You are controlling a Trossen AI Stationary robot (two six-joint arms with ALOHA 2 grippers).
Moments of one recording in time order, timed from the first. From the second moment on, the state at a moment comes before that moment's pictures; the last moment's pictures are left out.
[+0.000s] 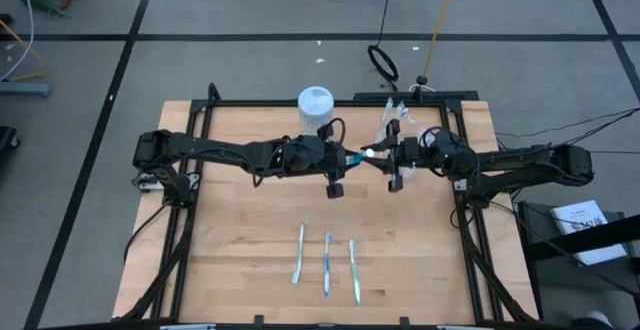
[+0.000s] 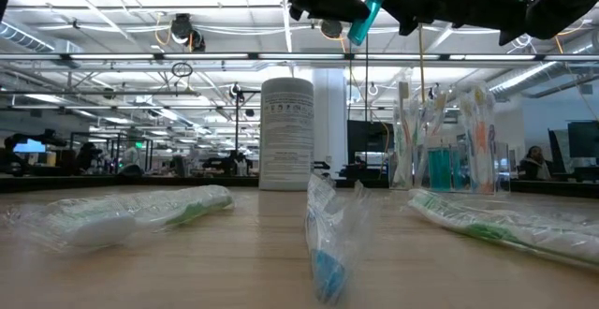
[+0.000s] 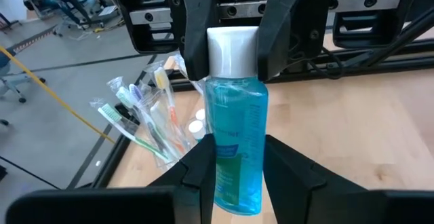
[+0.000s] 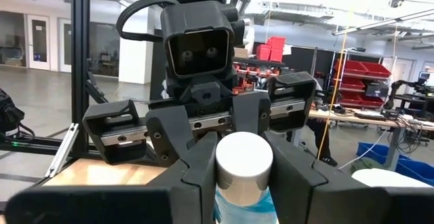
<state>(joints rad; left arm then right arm) 0.00 1.73 1.39 0.00 -0.24 0.19 -0.21 1.09 0.44 0.87 -0.24 -0.07</state>
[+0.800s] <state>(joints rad) 0.06 1.47 1.39 -0.14 -0.54 0.41 -0.18 0.93 0.52 0.41 0.26 0.08</state>
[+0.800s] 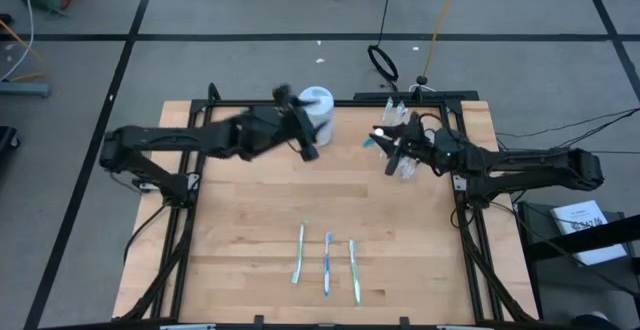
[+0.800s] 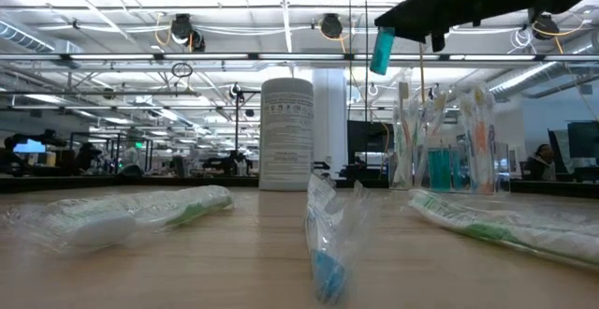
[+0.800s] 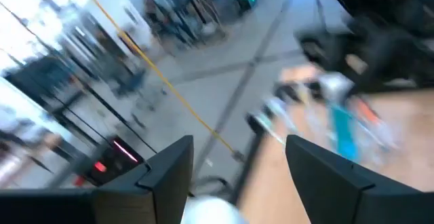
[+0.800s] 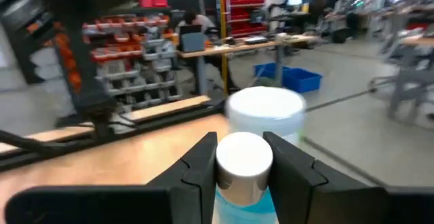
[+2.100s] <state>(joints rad) 0.45 1.41 1.39 -0.29 -0.22 0.53 -0.09 1.25 0.75 -0.48 0.85 0.92</state>
